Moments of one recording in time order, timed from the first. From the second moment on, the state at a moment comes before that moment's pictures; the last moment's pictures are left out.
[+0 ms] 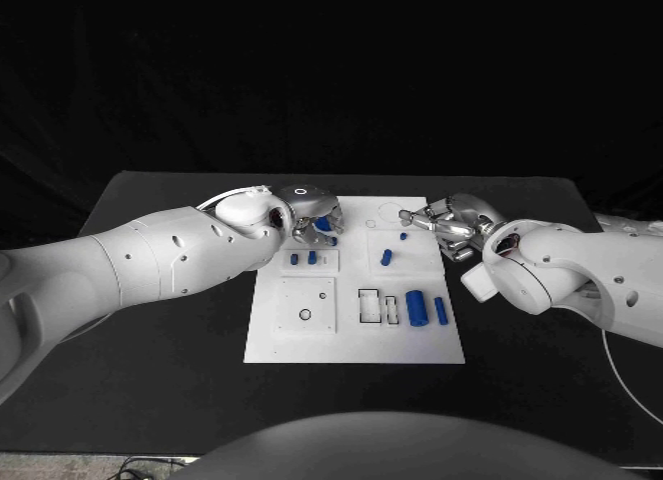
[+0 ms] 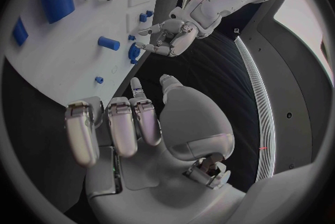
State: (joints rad) left arm 1.24 -0.43 -0.21 1.08 -1.58 -0.25 0.10; left_hand 1.60 -0.12 0.24 0.29 0.05 1.06 0.08 0.07 0.19 1.09 0.04 0.07 0.06 1.47 -0.01 1.57 1.31 0.01 1.47 0.13 1.57 1.31; right arm 1.24 -0.96 -0.22 1.67 -0.54 -0.48 -0.05; right_hand 1.16 0.09 0.00 0.24 0.41 0.85 0.19 0.17 0.15 1.47 0.12 1.57 1.31 1.47 0.05 1.57 1.31 0.01 1.46 0.16 1.57 1.31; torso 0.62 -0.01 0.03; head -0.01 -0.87
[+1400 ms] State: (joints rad) left arm 1.23 -0.40 -0.21 1.05 -1.61 -0.20 0.09; left_hand 1.63 -0.11 0.26 0.29 0.05 1.06 0.08 0.07 0.18 1.09 0.04 0.07 0.06 1.47 -0.01 1.57 1.31 0.01 1.47 0.13 1.57 1.31; right arm 1.24 -0.96 -0.22 1.67 -0.54 -0.48 -0.06; right_hand 1.16 0.09 0.00 0.24 0.41 0.85 0.19 0.17 0.15 1.47 0.12 1.57 1.31 1.47 0.05 1.57 1.31 0.01 1.46 0.16 1.57 1.31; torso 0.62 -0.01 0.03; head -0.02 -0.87
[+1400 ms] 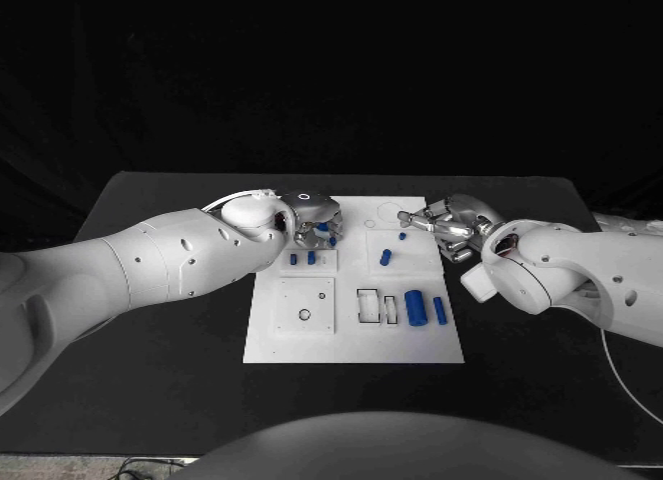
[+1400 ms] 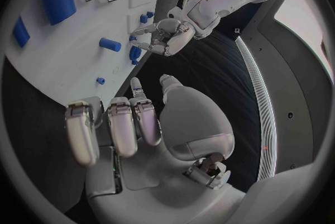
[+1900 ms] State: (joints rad) left arm 1.23 -0.40 -0.21 1.03 -1.63 -0.20 0.09; left_hand 1.63 -0.11 0.27 0.29 0.05 1.03 0.09 0.07 0.16 1.08 0.05 0.07 0.06 1.47 -0.01 1.57 1.31 0.01 1.47 0.13 1.57 1.31; right arm 1.24 -0.96 -0.22 1.67 -0.54 -0.48 -0.06; right_hand 1.16 0.09 0.00 0.25 0.42 0.85 0.19 0.17 0.15 1.47 0.12 1.57 1.31 1.47 0.05 1.57 1.31 0.01 1.46 0.16 1.57 1.31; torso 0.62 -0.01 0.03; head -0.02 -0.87
